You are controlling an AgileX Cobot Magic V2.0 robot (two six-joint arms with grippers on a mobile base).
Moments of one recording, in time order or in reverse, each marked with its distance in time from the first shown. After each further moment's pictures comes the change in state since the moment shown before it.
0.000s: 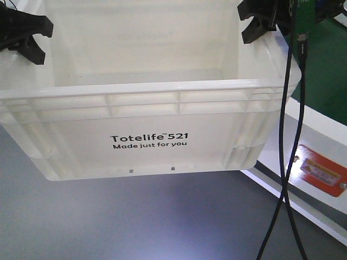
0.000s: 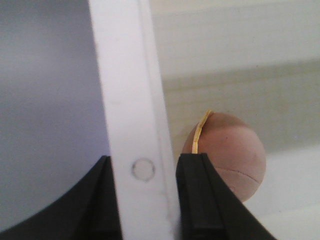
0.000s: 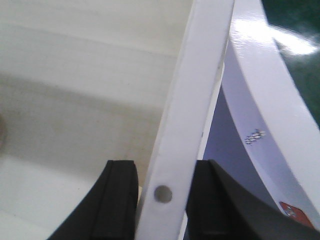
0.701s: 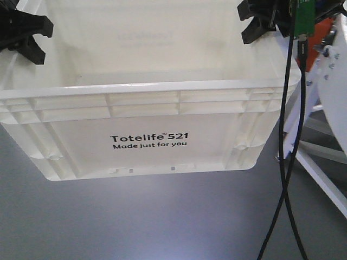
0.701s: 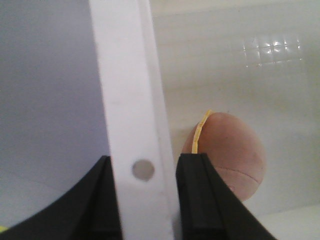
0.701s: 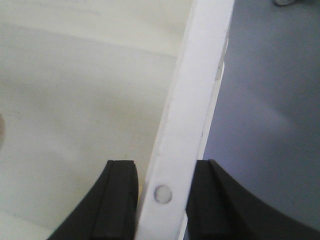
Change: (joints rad) left arm 0.000 0.000 0.000 0.000 0.000 0.000; right arm 0.000 0.000 0.000 0.001 -0.001 0.000
